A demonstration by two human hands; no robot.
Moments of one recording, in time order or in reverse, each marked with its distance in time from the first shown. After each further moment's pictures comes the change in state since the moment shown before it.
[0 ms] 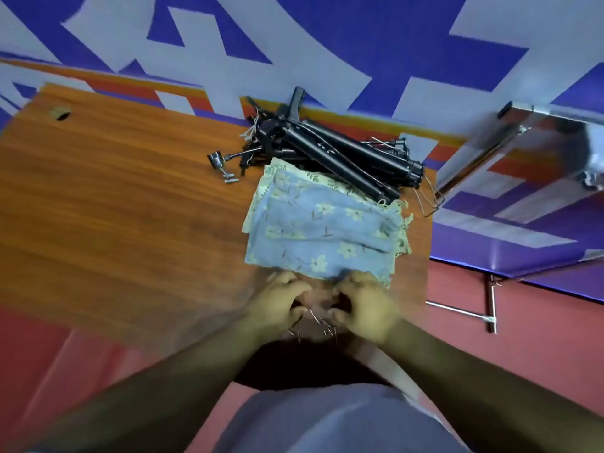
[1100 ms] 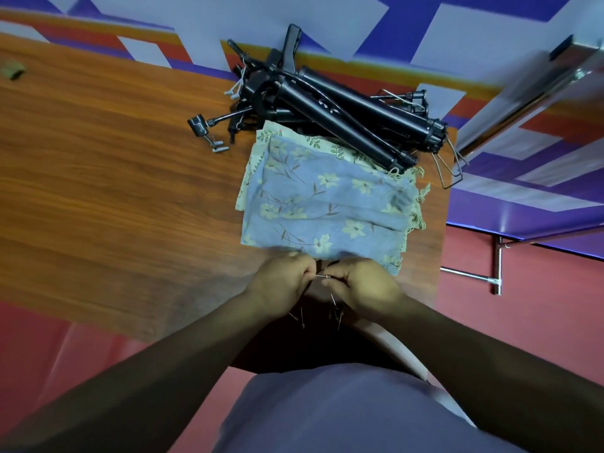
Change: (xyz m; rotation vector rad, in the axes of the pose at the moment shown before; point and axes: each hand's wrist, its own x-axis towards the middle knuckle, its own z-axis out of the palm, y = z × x) left_hand 0.021 0.008 -0.012 -0.091 -0.097 -0.017; right_hand 0.027 -0.001 0.013 0.253 -0.094 -0.104
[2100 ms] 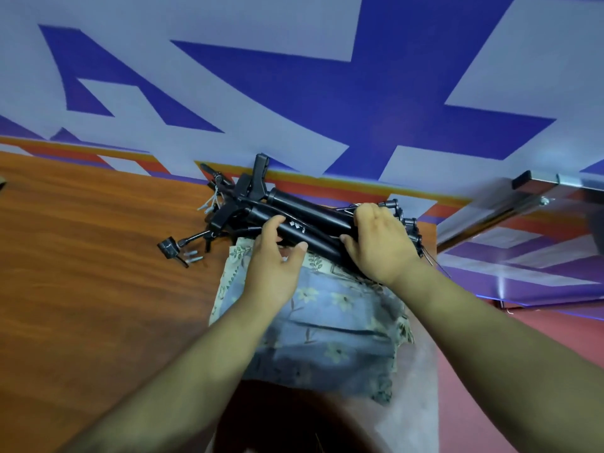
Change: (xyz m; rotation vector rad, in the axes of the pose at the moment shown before) left_hand 0.183 0.042 -0.114 -0.497 0.549 -0.261; right_hand 0.156 0.042 -0.203 -0.369 0.454 0.107
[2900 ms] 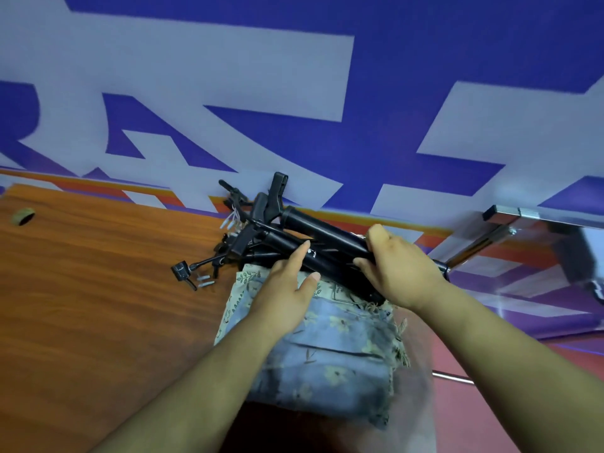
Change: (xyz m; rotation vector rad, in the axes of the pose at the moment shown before) left_hand -0.024 0.031 -0.017 0.244 -0.247 0.091; right_hand -0.027 -0.005 -0.072 0.017 -0.036 -0.087
